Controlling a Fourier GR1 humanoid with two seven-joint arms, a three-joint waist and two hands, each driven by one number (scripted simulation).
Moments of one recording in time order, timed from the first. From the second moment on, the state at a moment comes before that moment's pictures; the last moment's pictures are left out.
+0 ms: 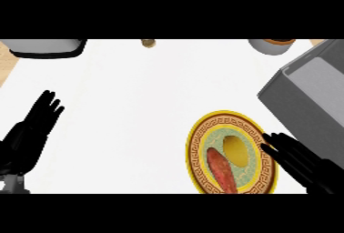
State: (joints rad) left arm 0.01 0.38 0.03 -1.65 0.37 0.06 0.20; right arm 0.24 -0.61 0.20 -2.11 0.65 0.23 -0.13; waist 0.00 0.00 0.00
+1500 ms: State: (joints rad) left arm -0.02 0.27 0.14 -1.63 0.27 -0.04 0.24; right arm 0.14 -0.36 0.25 -1.99 0.98 0.33 -0.15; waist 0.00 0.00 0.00
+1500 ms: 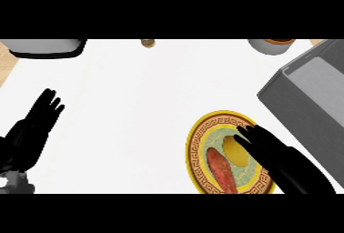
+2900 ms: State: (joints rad) left arm -0.04 0.23 0.21 -1.64 0.23 -0.11 0.28; right arm 0.02 -0.22 0.27 -1.72 1.19 0.29 -0.14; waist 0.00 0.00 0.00
